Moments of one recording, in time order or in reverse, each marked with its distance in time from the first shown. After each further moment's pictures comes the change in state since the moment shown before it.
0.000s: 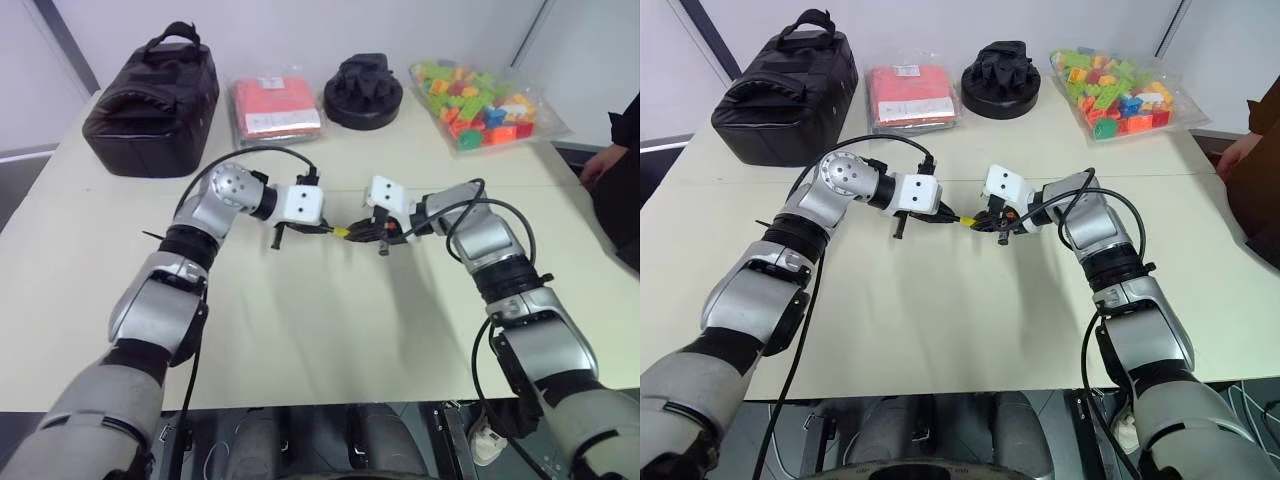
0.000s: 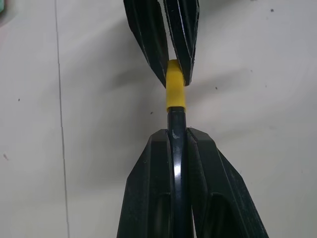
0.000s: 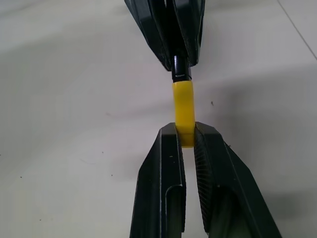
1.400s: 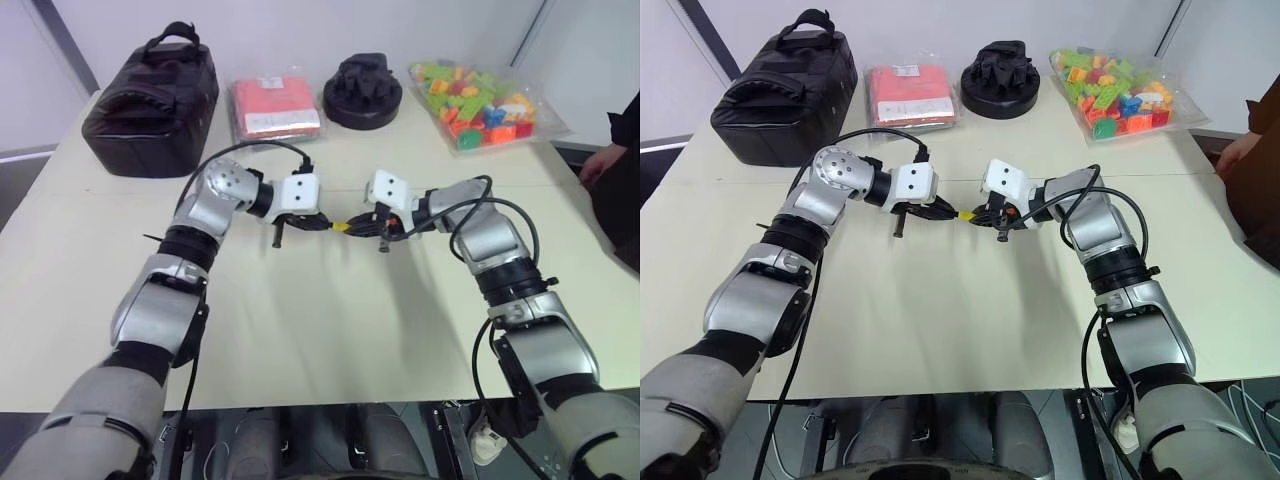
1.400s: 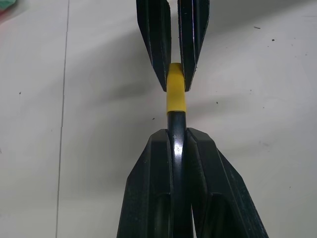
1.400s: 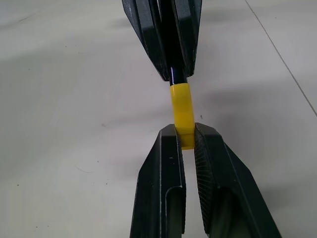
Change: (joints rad) left arm 0.015 -0.014 0.069 -0.050 -0.062 0.159 -0.067; right arm 0.030 -0.003 -0.035 -0.093 -0.008 0.021 -0.014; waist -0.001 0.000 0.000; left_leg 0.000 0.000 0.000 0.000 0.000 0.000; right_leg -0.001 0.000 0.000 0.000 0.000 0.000
